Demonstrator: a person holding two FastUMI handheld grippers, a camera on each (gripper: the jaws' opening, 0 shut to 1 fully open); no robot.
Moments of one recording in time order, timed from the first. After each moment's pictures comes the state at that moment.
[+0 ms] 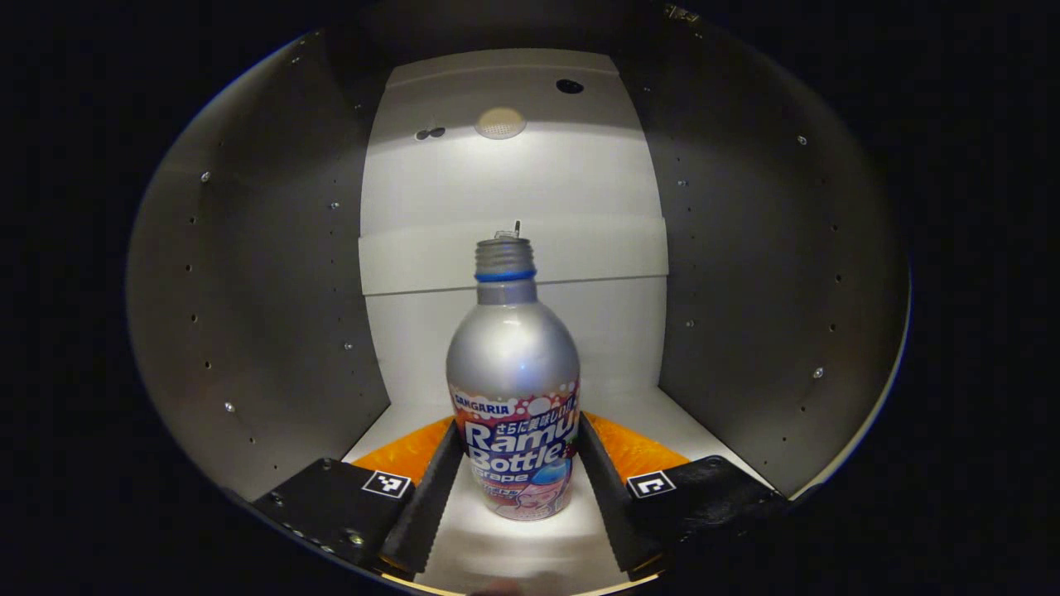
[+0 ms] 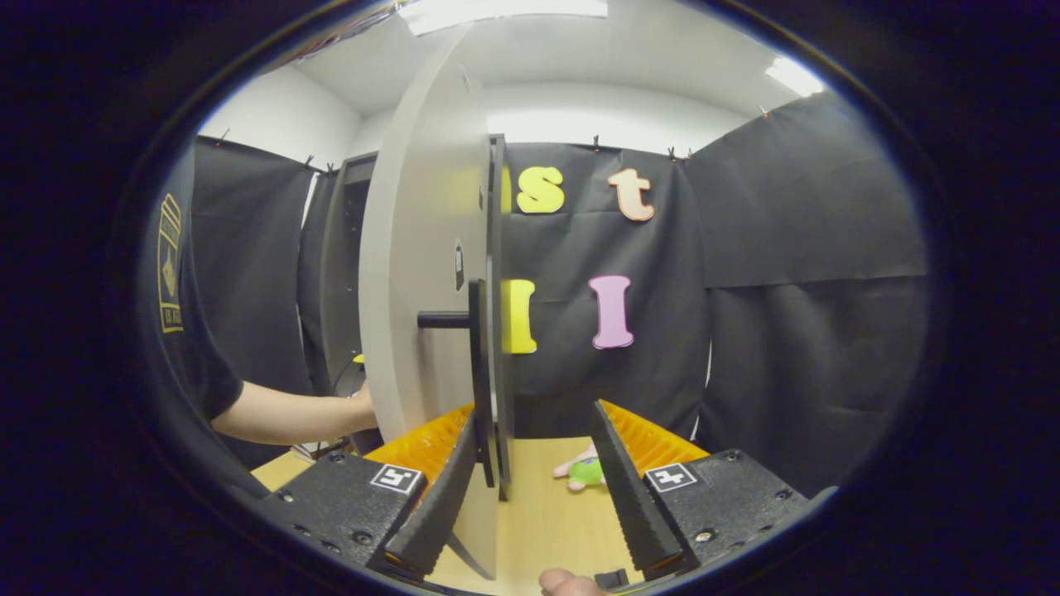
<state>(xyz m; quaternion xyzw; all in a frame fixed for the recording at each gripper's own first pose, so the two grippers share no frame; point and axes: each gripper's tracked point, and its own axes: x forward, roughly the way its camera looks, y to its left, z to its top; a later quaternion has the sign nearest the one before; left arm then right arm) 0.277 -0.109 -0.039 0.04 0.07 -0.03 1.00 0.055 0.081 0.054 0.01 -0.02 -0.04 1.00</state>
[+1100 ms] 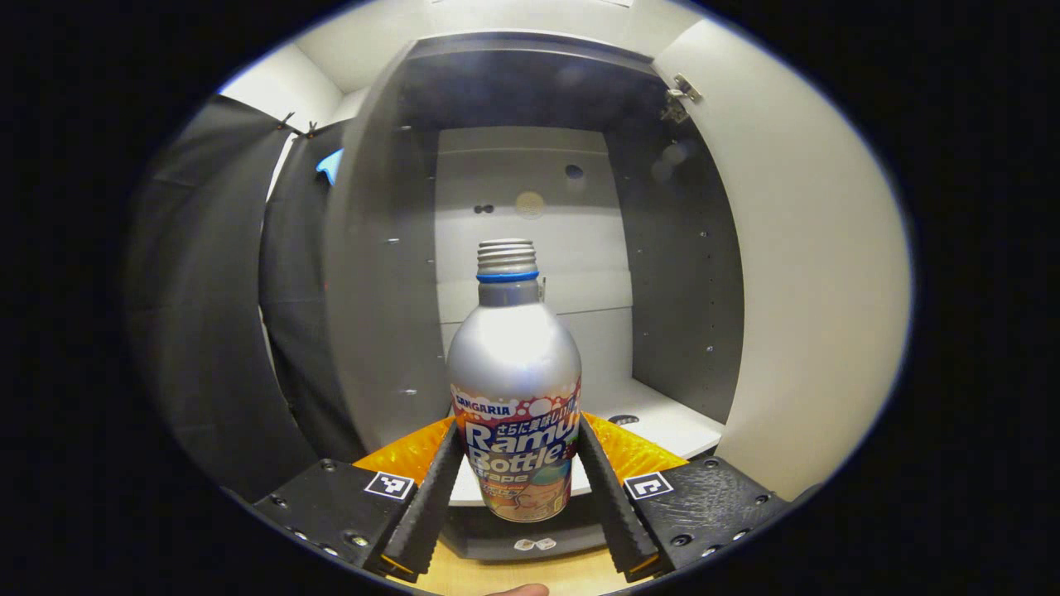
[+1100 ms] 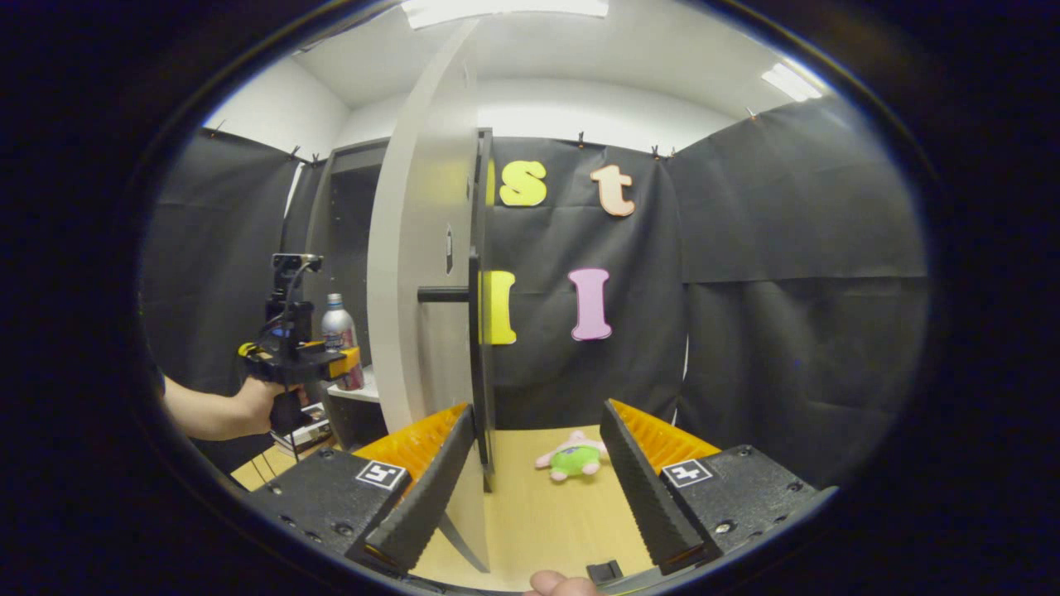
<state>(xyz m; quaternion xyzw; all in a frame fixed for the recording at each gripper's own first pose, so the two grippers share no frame) 0.098 -0.004 -0.004 0.04 0.00 -0.06 1.00 0.043 0.078 0.038 0.01 -0.01 -0.09 1.00</state>
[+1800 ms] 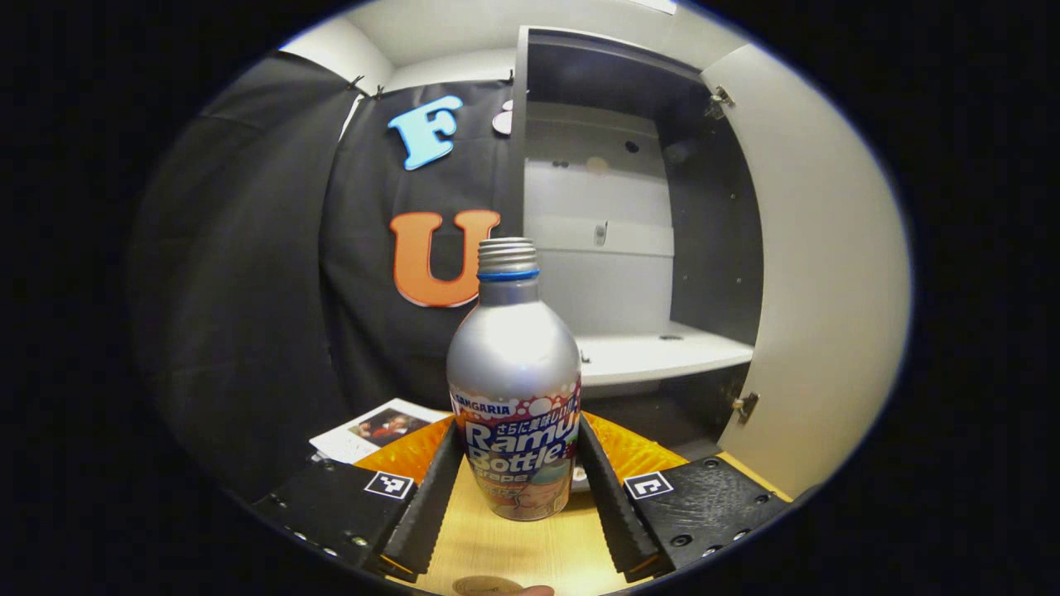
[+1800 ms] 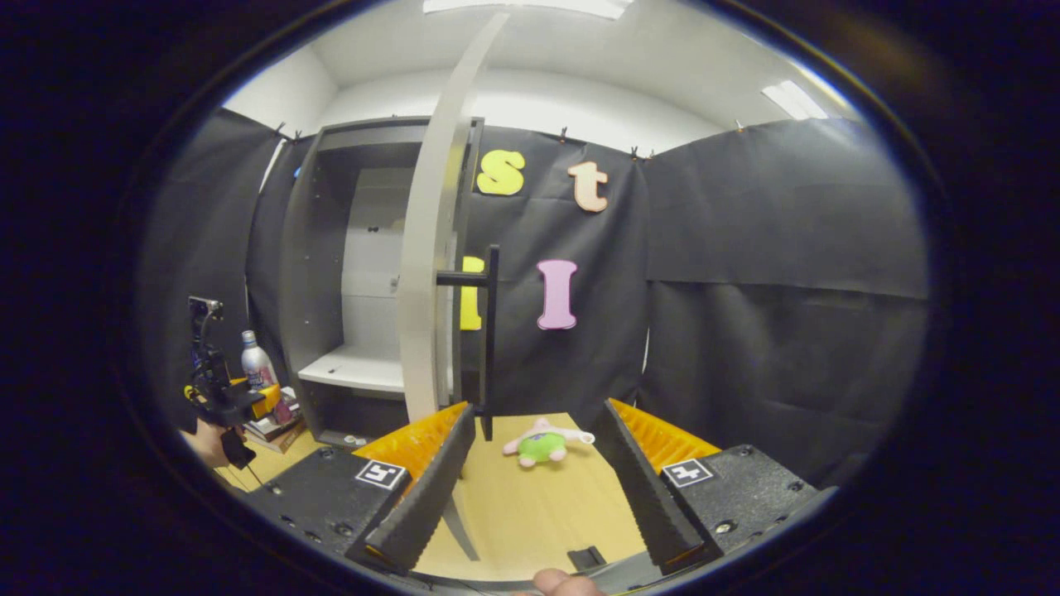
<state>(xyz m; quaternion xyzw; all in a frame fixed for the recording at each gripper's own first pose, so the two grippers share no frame) 0.021 0.085 -0.137 -0.01 0.06 -0.02 1.00 0.018 0.085 0.032 -0.03 0.01 -0.17 0.99</state>
